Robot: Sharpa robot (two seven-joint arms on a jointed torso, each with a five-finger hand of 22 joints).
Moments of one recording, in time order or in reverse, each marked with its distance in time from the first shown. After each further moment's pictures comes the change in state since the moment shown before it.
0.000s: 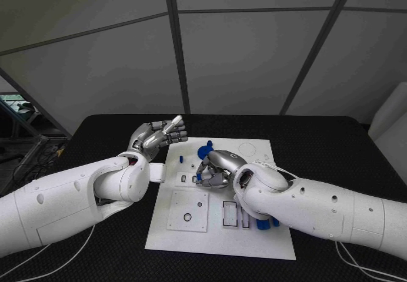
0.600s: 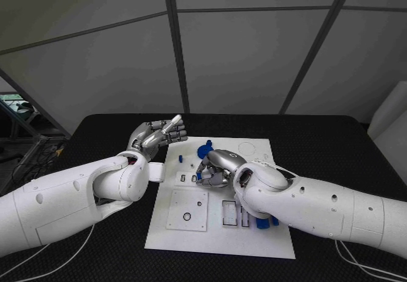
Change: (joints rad) left arm 0.000 0.000 0.000 -0.001 0.000 0.001 -0.002; left_hand 0.000 0.000 0.000 0.000 0.000 0.000 0.000 0.000 0.000 0.000 0.000 0.000 0.000 0.000 0.000 0.000 0.000 0.000 0.000 0.000 0.000 0.000; right arm 0.001 -0.001 0.001 -0.001 -0.018 0.020 -0.003; right_hand -0.007 -0.007 0.000 0.000 0.000 -0.027 0.014 -0.020 -0.009 -0.021 0.008 -0.028 -0.031 0.004 0.004 -0.005 0.000 0.000 -0.010 0.010 -0.009 -0.013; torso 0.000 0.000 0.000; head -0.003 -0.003
